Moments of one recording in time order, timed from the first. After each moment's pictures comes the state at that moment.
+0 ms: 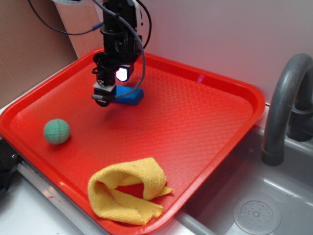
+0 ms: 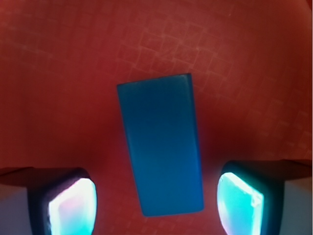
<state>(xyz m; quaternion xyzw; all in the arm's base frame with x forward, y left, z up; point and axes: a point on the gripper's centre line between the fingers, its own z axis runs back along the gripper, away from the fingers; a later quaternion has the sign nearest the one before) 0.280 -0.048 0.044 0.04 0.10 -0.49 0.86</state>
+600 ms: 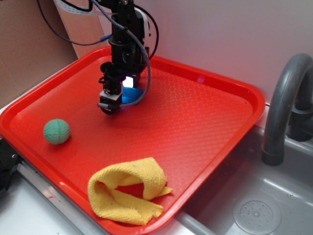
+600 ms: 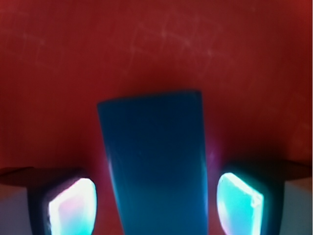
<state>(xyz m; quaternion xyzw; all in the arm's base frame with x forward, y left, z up) 0.281 -0.061 0.028 0.02 0.10 -0.53 0.84</state>
